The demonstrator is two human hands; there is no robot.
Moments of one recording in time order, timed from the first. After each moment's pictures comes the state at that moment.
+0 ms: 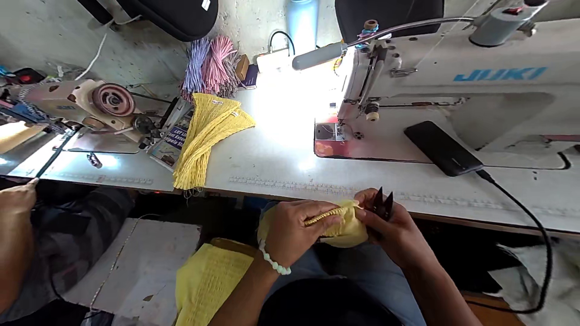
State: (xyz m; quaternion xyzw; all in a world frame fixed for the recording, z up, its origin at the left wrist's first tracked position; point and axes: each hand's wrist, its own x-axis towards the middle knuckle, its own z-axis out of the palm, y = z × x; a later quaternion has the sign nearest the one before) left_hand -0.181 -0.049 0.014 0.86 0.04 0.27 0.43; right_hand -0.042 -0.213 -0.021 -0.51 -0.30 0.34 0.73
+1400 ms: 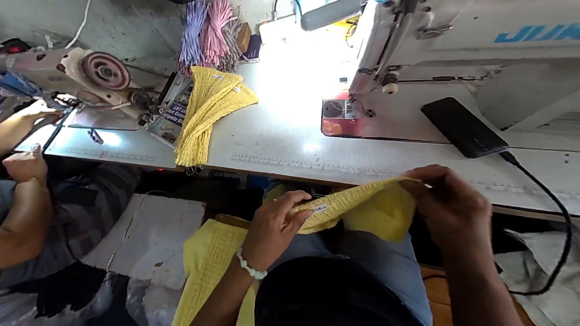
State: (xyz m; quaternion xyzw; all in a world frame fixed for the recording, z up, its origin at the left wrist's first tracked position) left_hand -0.238 -0.048 0.004 0.89 0.11 0.24 0.37; right_hand -0.017 -0.239 -0.021 -0.68 -0.43 -0.01 0.60
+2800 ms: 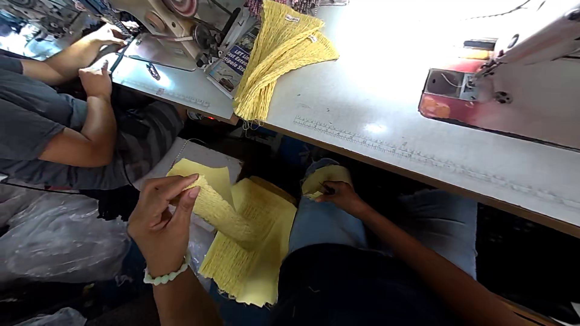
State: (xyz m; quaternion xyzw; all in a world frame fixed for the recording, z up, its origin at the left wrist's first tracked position) left_hand -0.447 0.028 0.042 0.80 0.33 0.47 0.17; right_hand -0.124 -0.076 -0.155 -0.66 -0.44 0.55 0.27
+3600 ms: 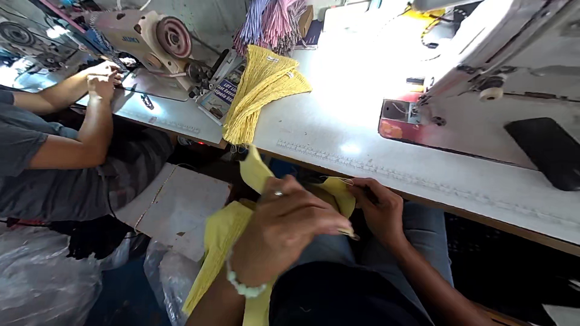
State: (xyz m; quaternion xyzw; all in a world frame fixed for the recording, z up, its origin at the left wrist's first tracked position) left_hand -0.295 -0.025 0.069 0.88 0.04 0.37 0.30; right_hand -0.096 -0.128 -0.073 -0.63 -0.49 0.05 0.60
